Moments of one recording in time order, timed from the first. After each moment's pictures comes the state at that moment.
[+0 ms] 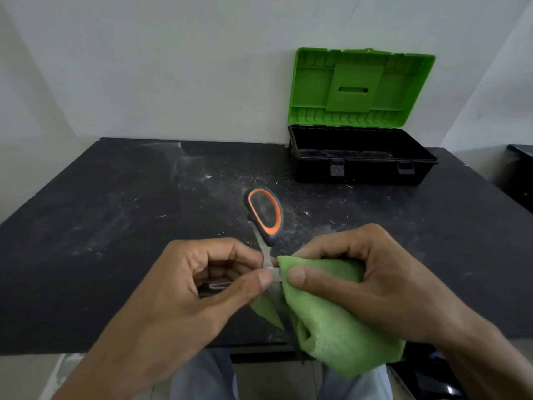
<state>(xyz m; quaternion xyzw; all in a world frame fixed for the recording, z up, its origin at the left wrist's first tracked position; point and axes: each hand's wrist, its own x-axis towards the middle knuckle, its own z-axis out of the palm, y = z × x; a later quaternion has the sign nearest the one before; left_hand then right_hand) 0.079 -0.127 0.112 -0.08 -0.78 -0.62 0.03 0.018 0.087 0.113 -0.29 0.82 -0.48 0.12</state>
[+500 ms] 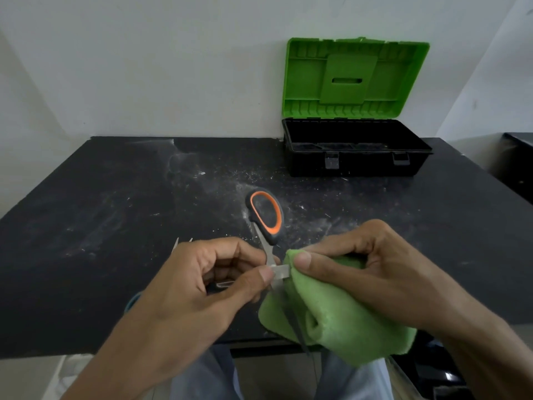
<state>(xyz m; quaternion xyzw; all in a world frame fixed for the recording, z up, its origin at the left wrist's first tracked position) 0.073 -0.114 0.102 -0.05 -0.78 -0.63 0.00 0.013 0.100 0.106 -0.27 0.81 -0.49 0.15</state>
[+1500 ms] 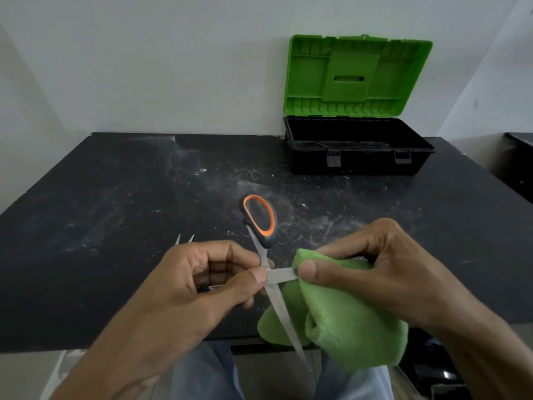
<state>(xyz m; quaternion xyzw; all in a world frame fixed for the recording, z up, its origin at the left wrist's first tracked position) 0.078 -0.121 0.100 0.02 -0.72 -0.69 -0.04 0.018 0.099 0.108 -0.23 0.81 -0.52 0.16</state>
